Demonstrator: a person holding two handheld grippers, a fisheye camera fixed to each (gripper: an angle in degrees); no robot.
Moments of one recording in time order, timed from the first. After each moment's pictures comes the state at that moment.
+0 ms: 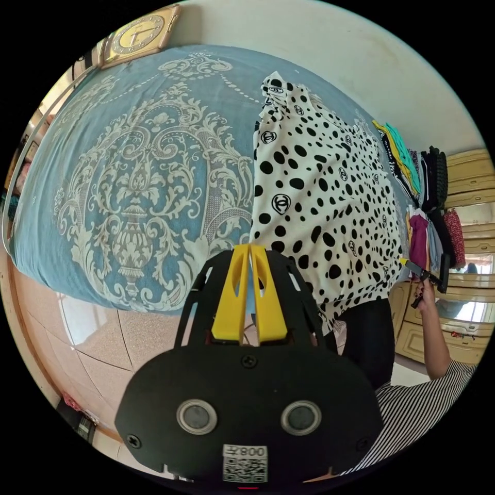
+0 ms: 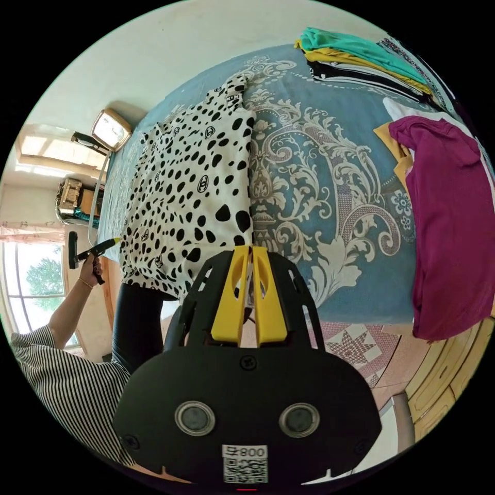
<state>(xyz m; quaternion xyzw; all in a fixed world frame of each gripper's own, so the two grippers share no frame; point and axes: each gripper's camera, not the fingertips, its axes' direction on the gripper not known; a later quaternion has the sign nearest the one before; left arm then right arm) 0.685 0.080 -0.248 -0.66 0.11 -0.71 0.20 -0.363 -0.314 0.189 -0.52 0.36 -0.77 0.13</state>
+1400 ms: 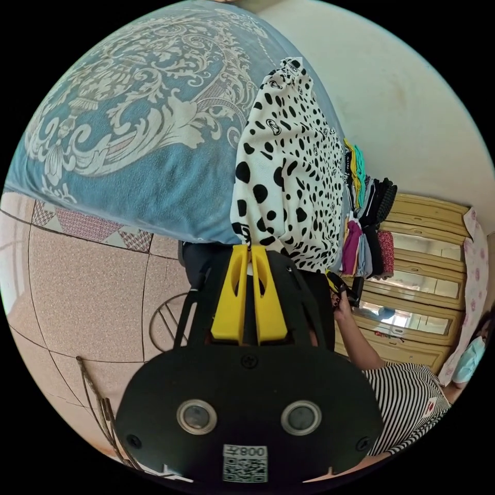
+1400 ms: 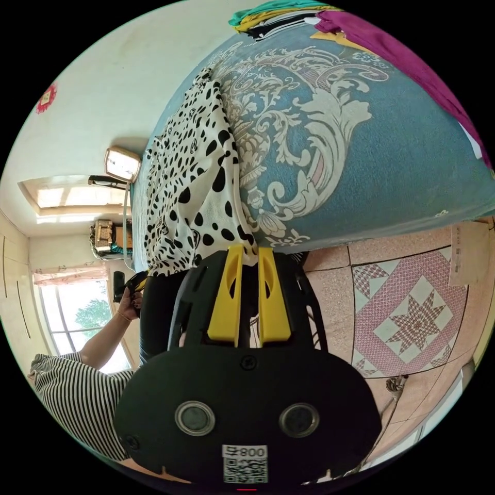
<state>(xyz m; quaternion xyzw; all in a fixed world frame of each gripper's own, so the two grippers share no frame) 0.901 -0.162 -0.326 -0.48 0.12 -0.87 0.08 -0.469 -0.473 0.121 -0.58 0.38 -0.67 0.27</state>
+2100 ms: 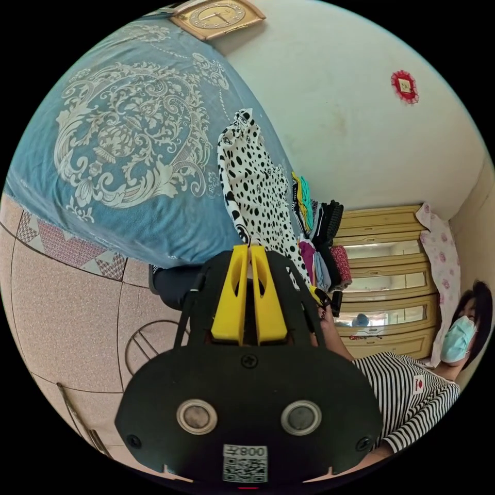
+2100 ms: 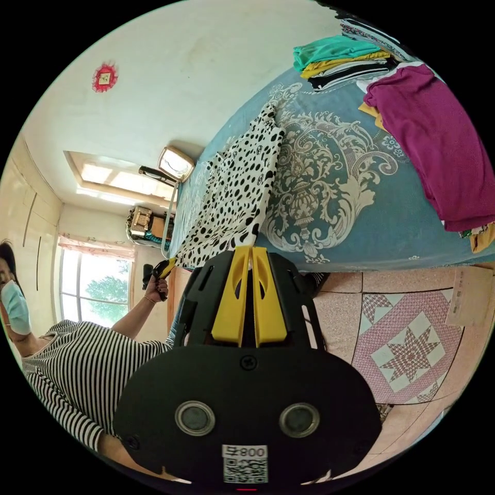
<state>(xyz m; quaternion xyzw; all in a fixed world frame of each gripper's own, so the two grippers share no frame) 0.906 -0.271 -0.352 -0.36 0.05 -0.92 0.15 -0.600 -0.431 0.085 -0.65 0.27 -0.66 0.26</state>
